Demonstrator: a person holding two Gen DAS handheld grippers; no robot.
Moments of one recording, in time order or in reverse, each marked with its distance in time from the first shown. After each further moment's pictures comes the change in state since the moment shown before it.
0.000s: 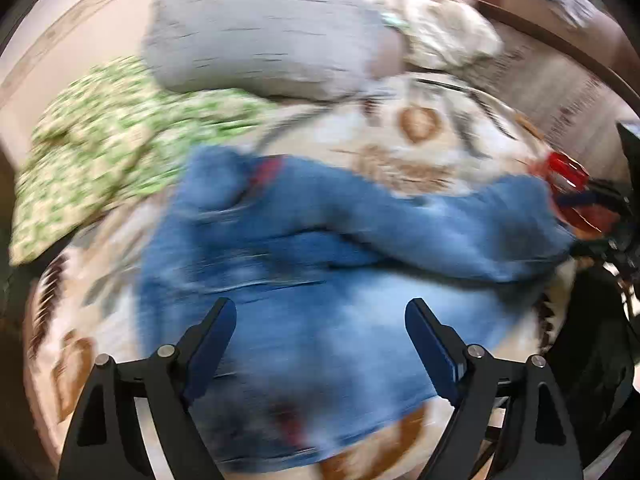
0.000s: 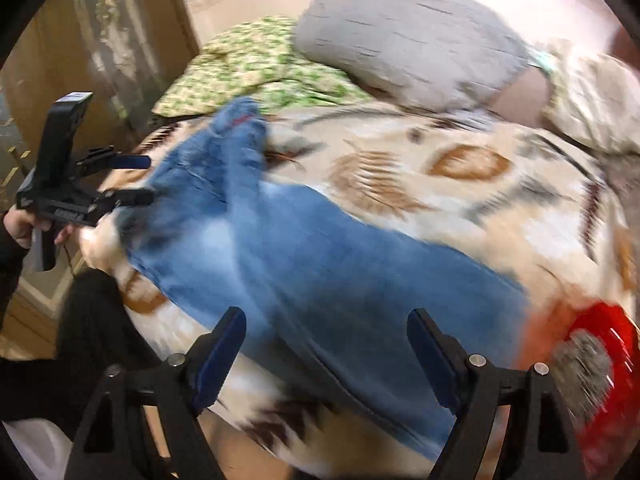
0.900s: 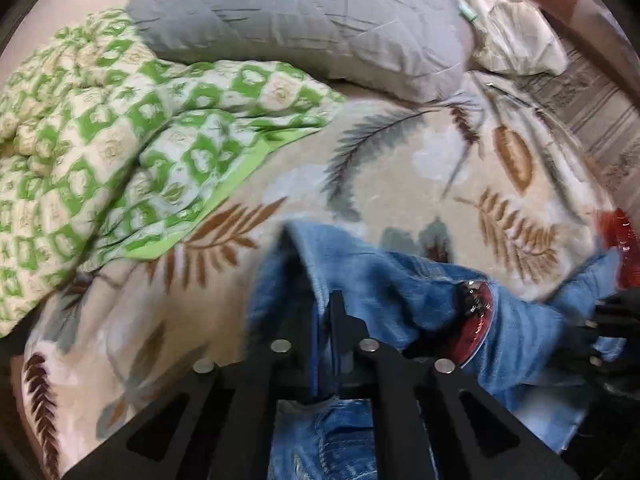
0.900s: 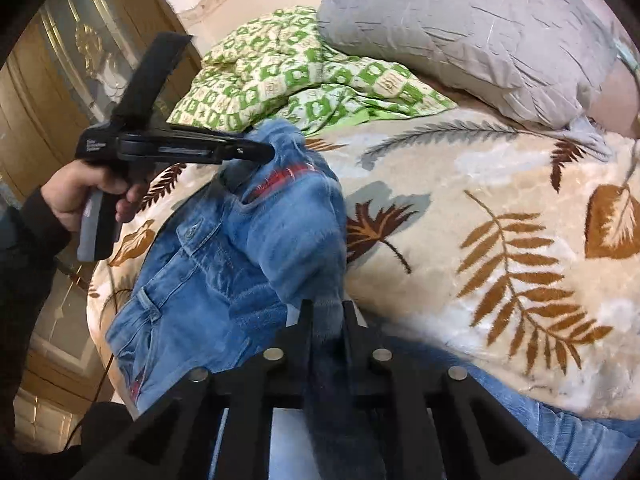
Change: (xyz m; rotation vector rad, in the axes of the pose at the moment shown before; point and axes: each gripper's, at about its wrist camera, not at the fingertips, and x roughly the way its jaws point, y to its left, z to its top) left arm 0.140 0.107 0.114 0.024 0.100 -0.058; right arm 0.166 0.048 0.121 0.097 -0.030 0.126
